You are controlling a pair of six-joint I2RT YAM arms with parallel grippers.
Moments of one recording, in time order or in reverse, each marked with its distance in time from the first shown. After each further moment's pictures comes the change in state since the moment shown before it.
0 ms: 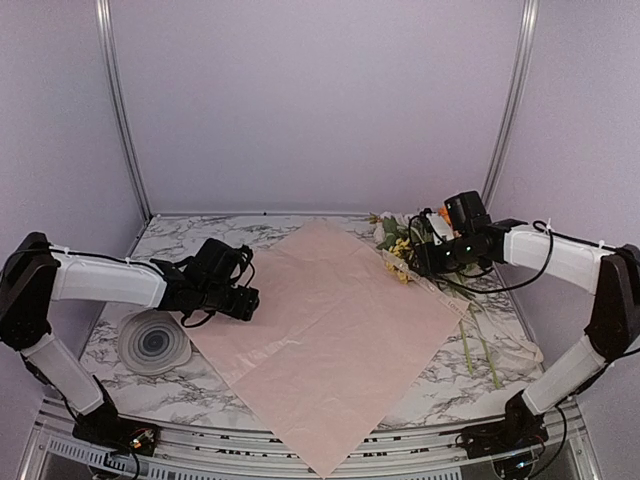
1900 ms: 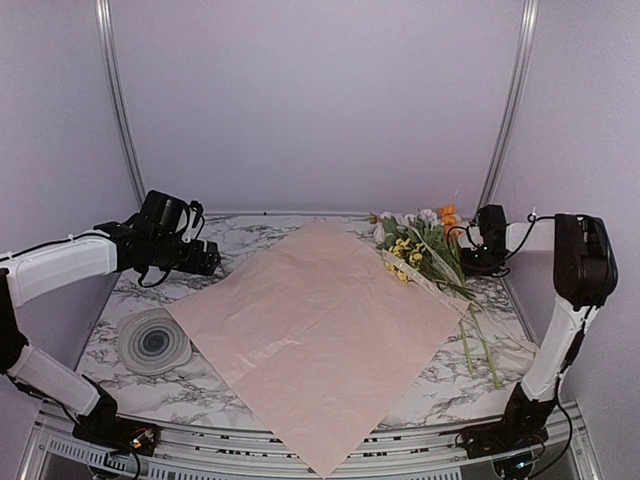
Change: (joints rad) left arm 0.294 -0.217 0.123 -0.241 0.106 0.087; right arm -0.398 0.368 0.123 0.112 0.164 -0.122
